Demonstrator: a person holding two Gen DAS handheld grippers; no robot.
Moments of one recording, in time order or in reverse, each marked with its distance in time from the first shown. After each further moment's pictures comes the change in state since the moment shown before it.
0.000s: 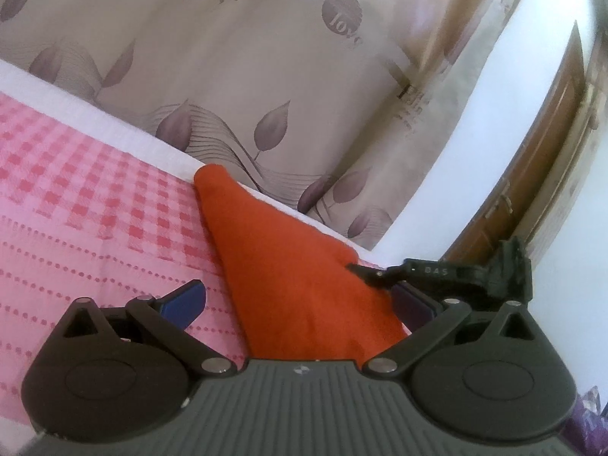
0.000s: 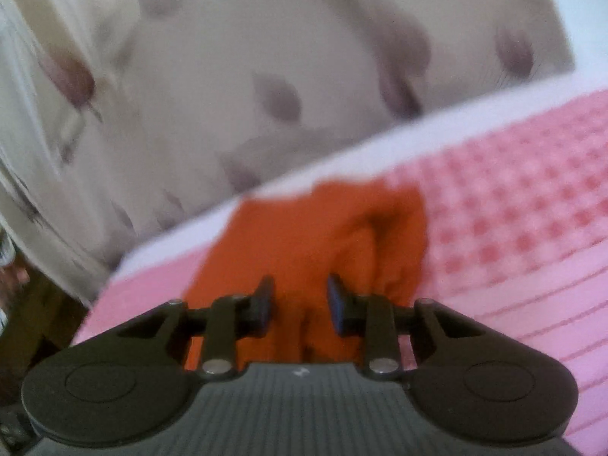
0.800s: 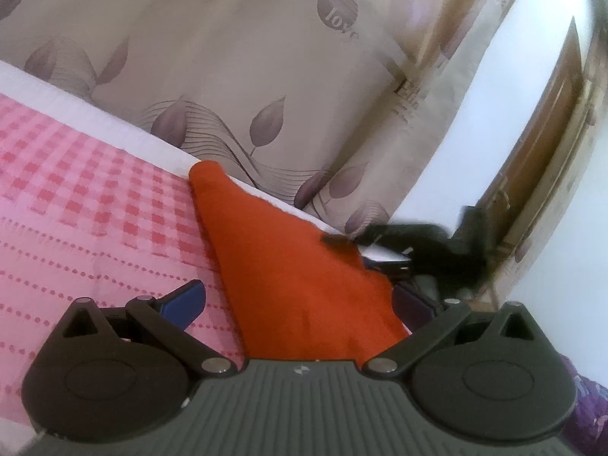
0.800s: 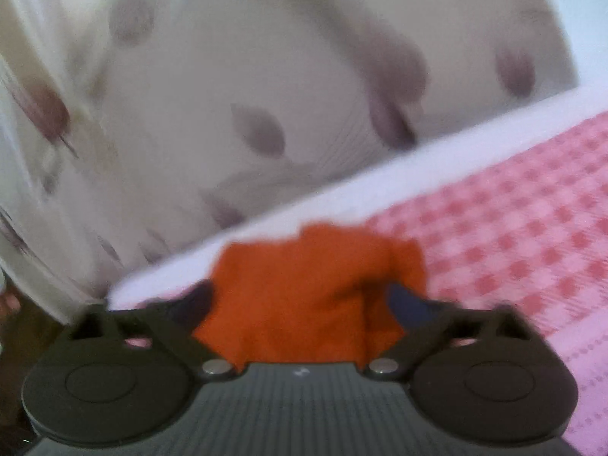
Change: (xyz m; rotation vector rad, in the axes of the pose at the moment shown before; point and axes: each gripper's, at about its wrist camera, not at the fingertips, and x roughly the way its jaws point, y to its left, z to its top) left arm 0.004 -0.002 -0.001 0.008 0.010 -0.004; right arm 0.045 -0.012 0.045 0.021 0.023 -0.090
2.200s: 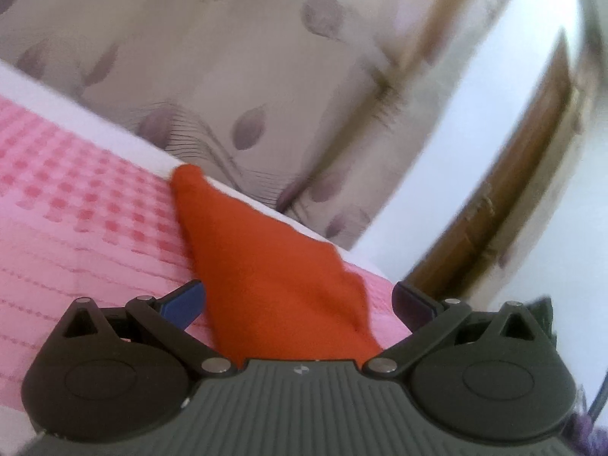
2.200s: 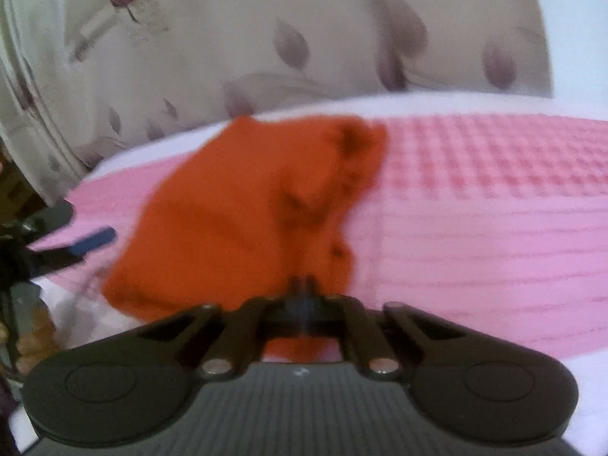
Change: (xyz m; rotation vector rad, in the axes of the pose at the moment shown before) left arm -0.007 -0.019 -0.006 0.017 -0.019 -0.058; right arm -0.101 -0.011 -0.094 -0.242 0.055 -0.019
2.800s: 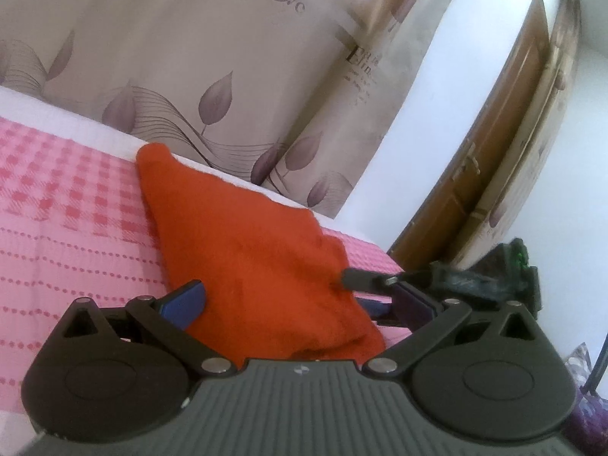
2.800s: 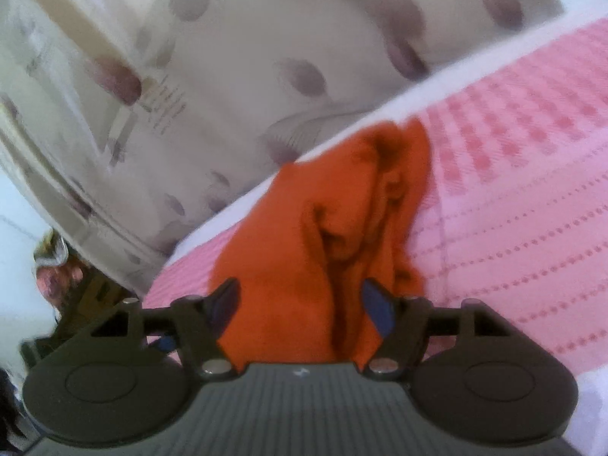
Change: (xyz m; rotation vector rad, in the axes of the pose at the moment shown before) left arm 0.014 -0.012 -0.012 0.070 0.078 -0.033; right arm 0.042 -0.014 0.012 0.213 -0.088 0.275
